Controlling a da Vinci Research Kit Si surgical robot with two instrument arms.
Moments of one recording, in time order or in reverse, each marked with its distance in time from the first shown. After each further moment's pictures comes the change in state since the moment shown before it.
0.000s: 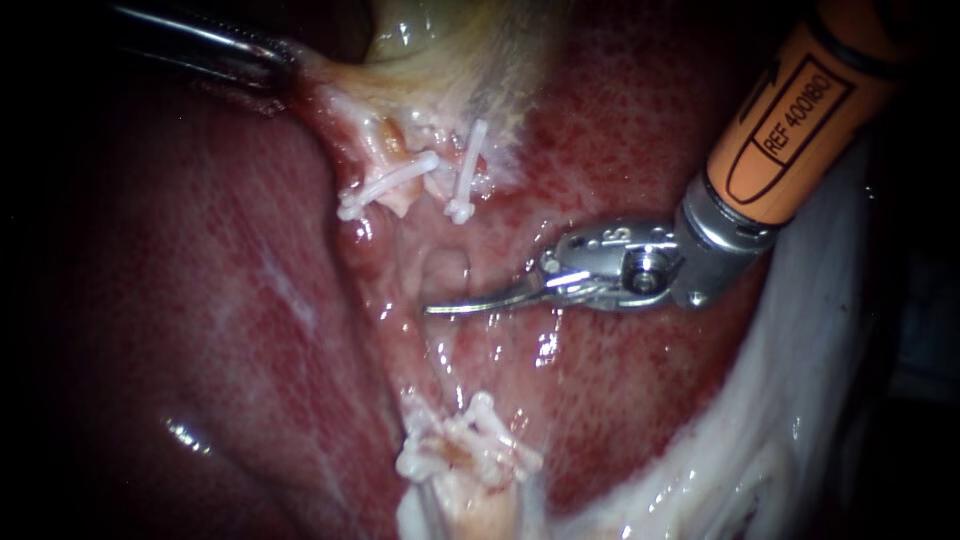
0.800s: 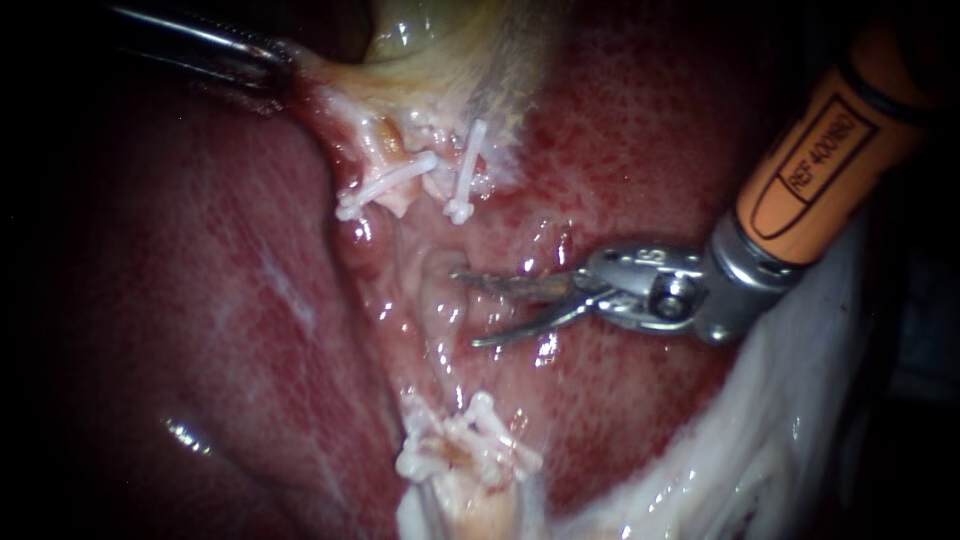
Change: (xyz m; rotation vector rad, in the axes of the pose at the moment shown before) right arm -0.002 -0.002 -0.004 -0.270 0.065 -0.095; left arm 0.000 0.000 0.000 0.000 0.000 0.000
